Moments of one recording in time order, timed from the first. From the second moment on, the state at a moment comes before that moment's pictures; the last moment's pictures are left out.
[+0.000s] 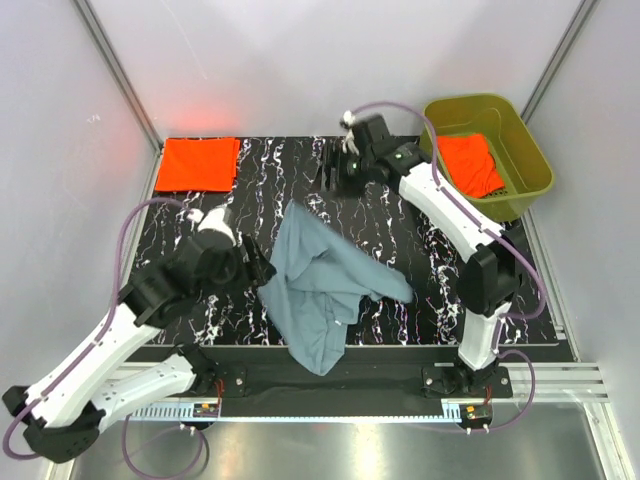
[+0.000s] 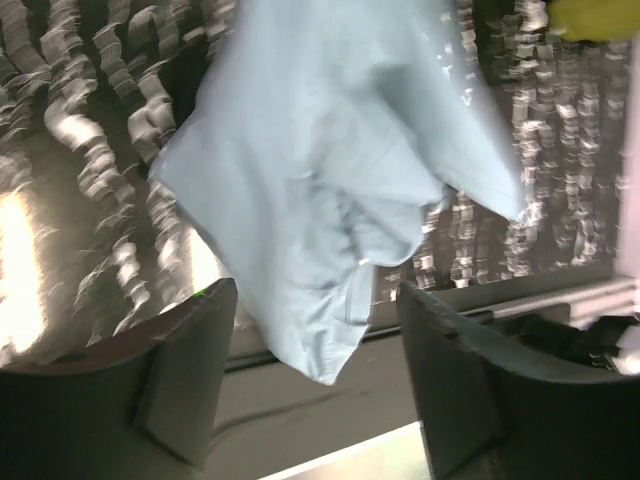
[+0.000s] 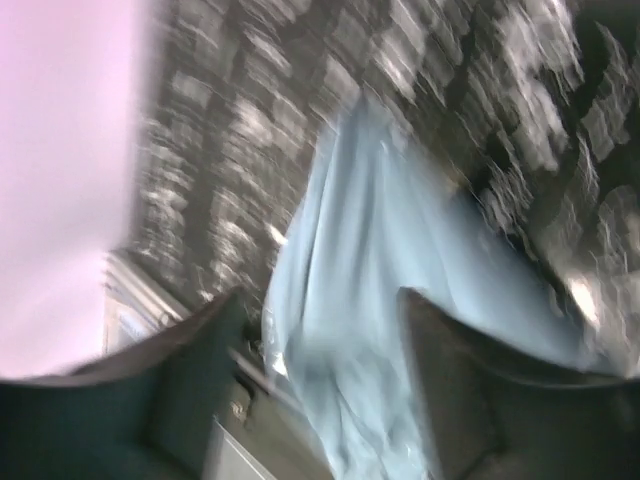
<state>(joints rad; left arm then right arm) -0.75 0.82 1.04 -0.92 -0.18 -0.84 0.56 1.87 1.89 -0.66 -0.33 0.59</state>
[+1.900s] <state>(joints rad) -0.52 0.78 1.45 -1.03 -0.22 -0.43 0.62 0.98 1.45 -1.10 0.30 0.61</state>
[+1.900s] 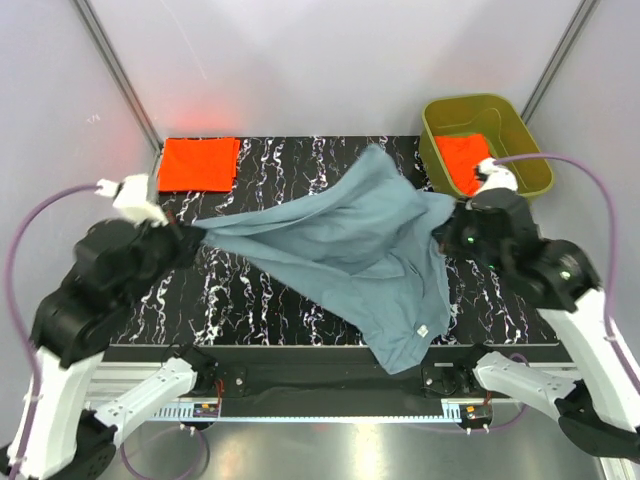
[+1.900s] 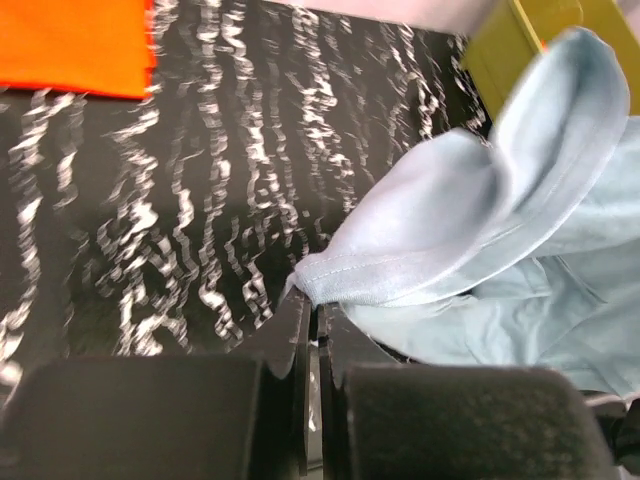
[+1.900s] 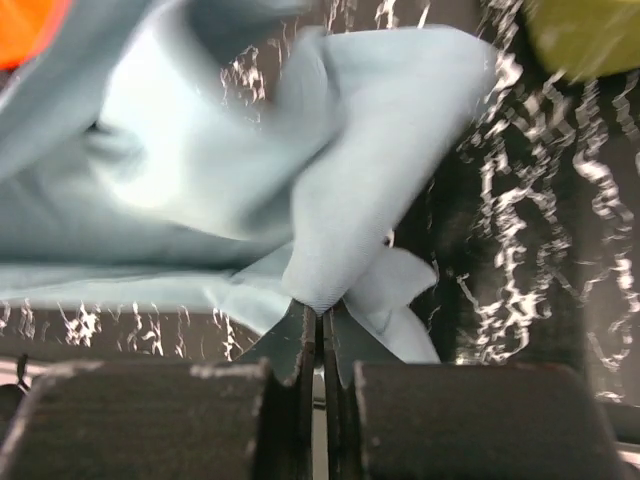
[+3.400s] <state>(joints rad) -0.52 0.72 1.16 -1.35 -0.55 -0.92 0.32 2.31 2.76 -1.10 -0.10 0.39</state>
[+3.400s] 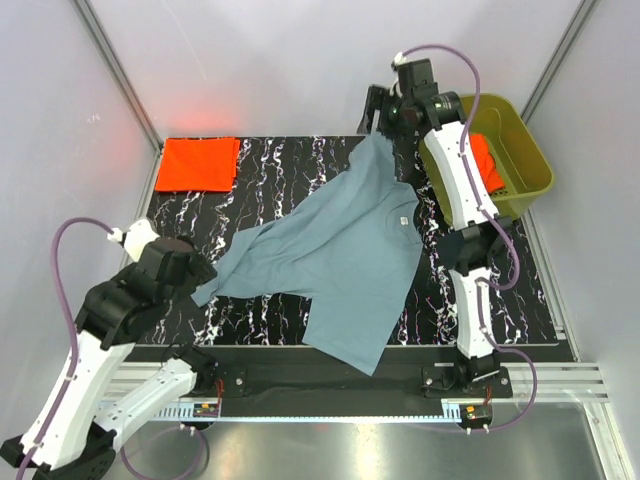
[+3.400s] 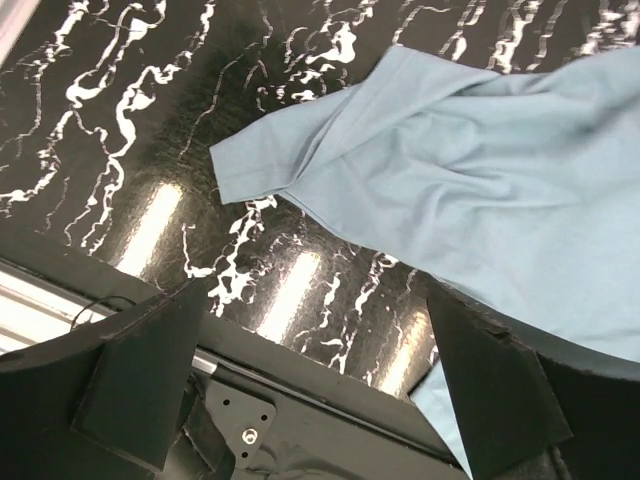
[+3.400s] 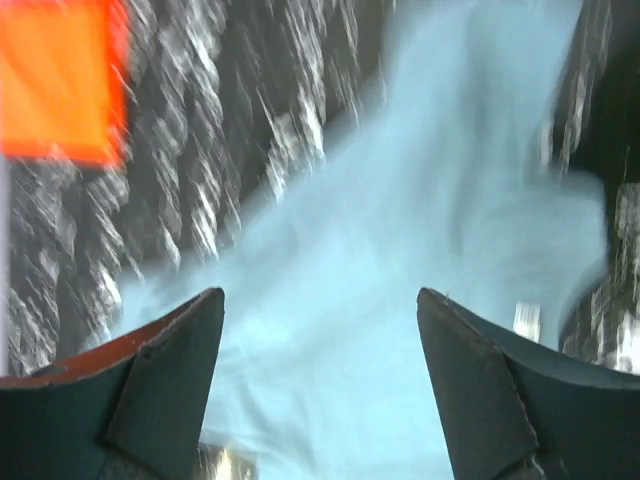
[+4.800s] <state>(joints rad) 0.07 1.66 1.15 -0.76 0.12 -0.40 0.56 1.58 0.81 -0.61 -0.20 0.75</state>
